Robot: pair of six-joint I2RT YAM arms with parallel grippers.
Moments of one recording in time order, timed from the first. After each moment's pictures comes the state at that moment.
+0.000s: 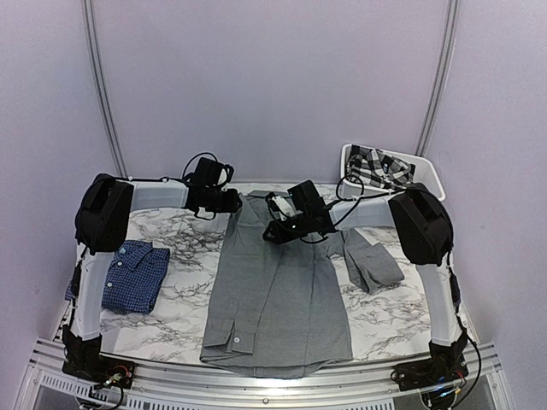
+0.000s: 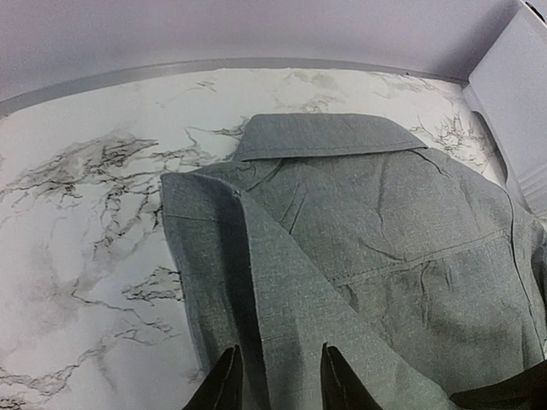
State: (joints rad) left arm -0.48 2.28 1.73 -0.13 0.08 -0.31; right arm 0.65 2.26 1.59 -0.09 -0.31 0.18
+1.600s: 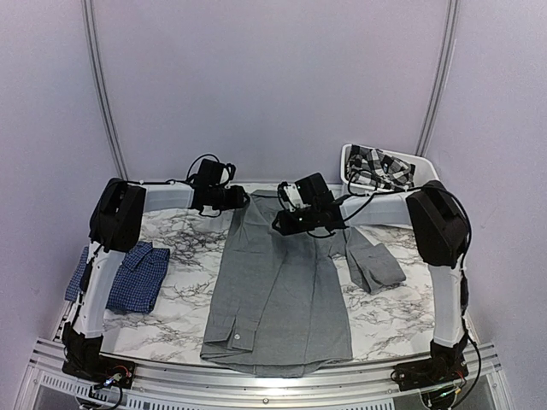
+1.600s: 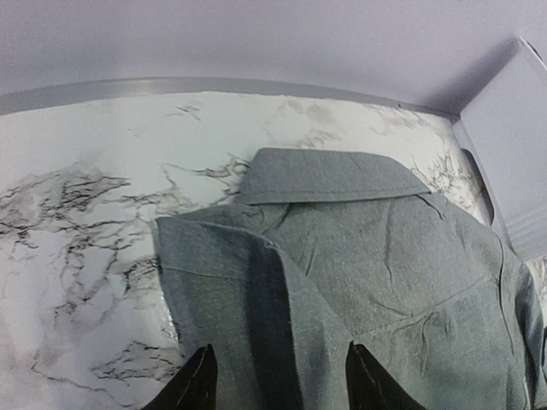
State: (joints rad) left arm -0.45 2.45 1.90 -0.08 0.19 -0.40; right arm 0.65 2.14 1.51 -0.08 -0.15 0.27
